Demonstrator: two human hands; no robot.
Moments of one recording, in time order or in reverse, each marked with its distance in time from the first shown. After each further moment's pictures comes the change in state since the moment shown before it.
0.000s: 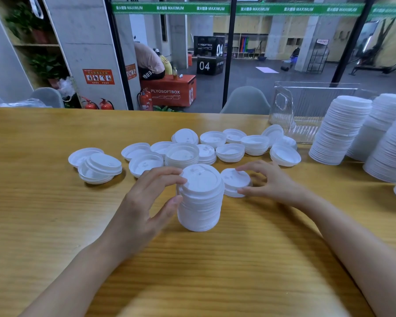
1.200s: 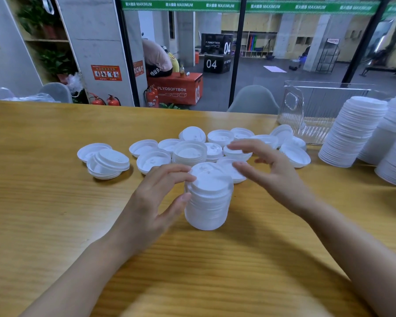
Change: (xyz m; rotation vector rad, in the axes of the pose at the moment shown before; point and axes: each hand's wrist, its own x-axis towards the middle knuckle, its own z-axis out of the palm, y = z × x) left_hand -0.001 0.001 -0.001 0.000 0.002 -0.008; right_hand -0.017 -0.075 0.004 0.319 0.244 -0.322
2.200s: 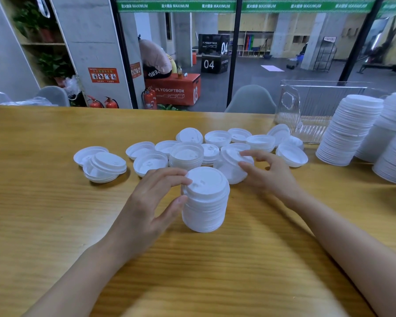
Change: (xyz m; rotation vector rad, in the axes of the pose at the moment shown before) left_hand 0.001 -0.003 0.002 0.024 -0.014 -0.009; right_hand 0.011 0.063 -0.003 -0.061 0.138 0.290
